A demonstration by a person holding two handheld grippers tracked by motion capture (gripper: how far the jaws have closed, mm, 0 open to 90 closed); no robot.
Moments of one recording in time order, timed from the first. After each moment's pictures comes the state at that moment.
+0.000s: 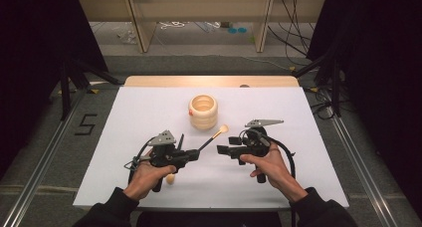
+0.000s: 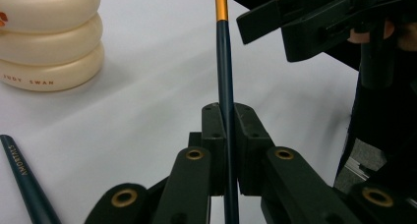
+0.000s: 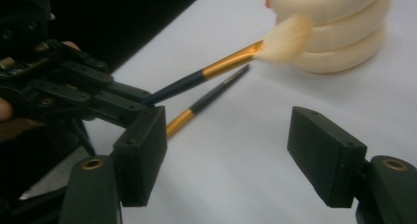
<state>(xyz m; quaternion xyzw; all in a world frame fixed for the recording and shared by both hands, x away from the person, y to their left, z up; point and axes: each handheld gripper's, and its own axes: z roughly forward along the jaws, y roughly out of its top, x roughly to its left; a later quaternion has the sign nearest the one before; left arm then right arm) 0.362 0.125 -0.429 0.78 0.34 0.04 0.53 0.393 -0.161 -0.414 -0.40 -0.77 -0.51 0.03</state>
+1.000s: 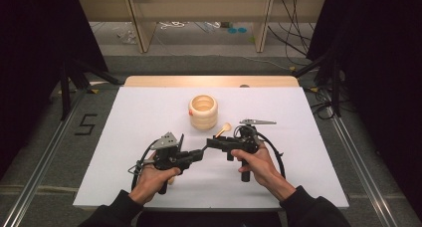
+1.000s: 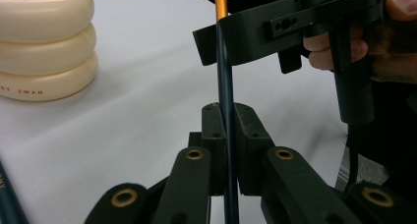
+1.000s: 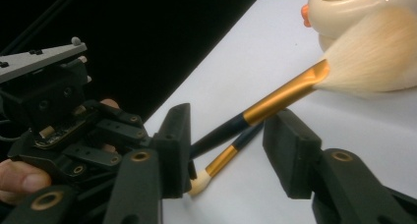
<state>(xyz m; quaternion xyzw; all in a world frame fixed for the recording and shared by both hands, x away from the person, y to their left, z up) 0.356 0.115 -0.432 0.76 0.35 0.04 0.54 0.406 -0.140 -0.429 -0.40 -0.71 -0.58 0.09</state>
